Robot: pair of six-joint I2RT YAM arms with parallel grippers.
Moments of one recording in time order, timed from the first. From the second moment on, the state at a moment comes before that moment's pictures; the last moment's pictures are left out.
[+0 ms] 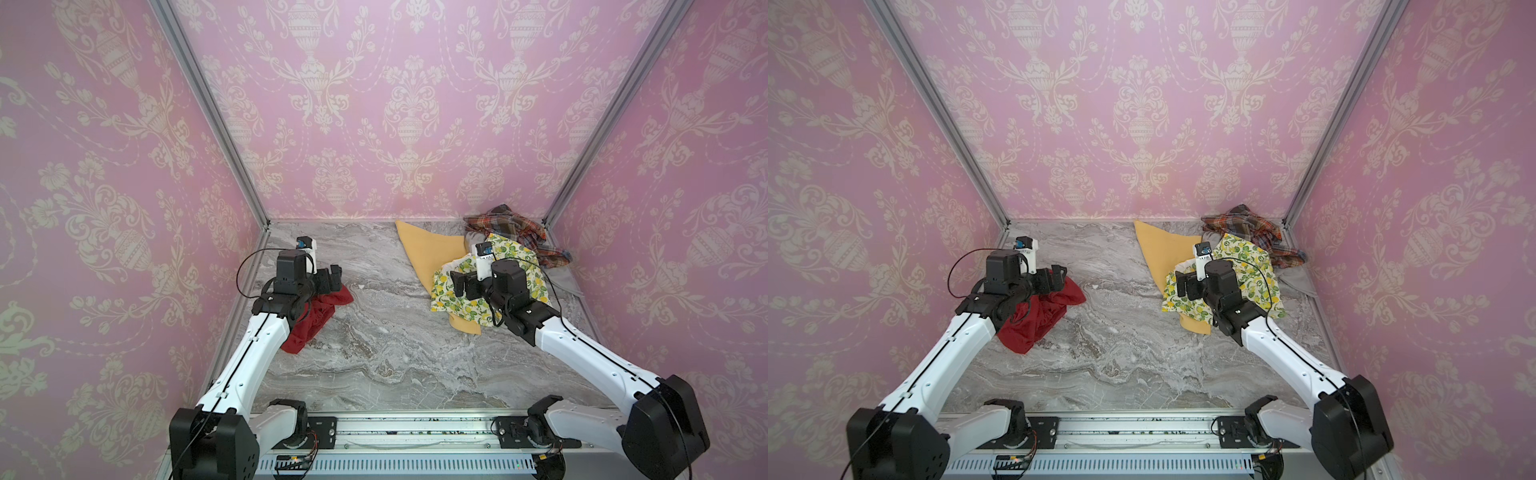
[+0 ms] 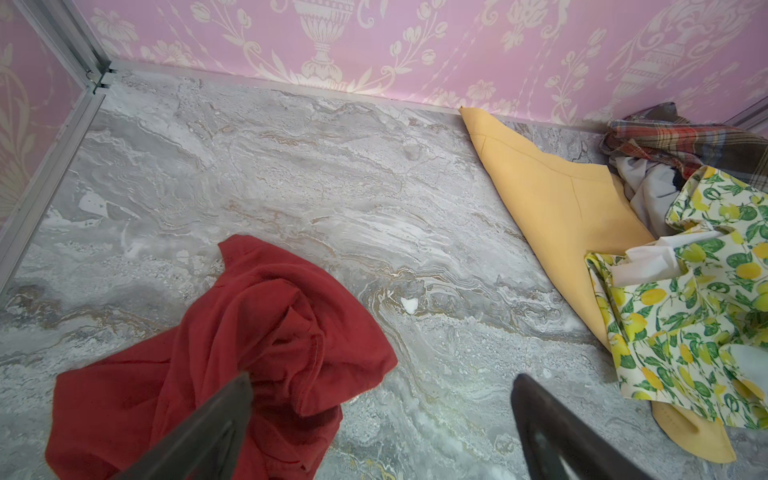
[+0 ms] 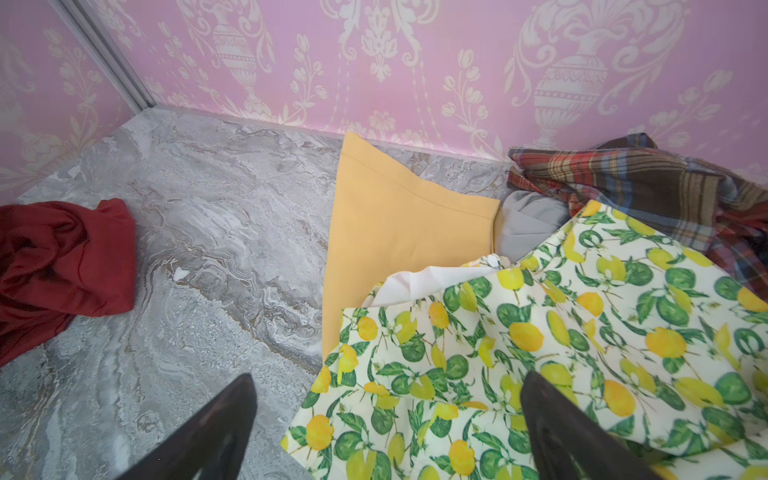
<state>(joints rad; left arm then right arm) -0.09 1.14 0.90 -0.38 0.11 -0.21 0.41 1.18 0.77 -0.01 0.15 0.10</state>
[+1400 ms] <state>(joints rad) 0.07 1.20 0.53 0.16 -0.09 -0.19 0.04 1.27 0.43 0.43 0.13 0.10</state>
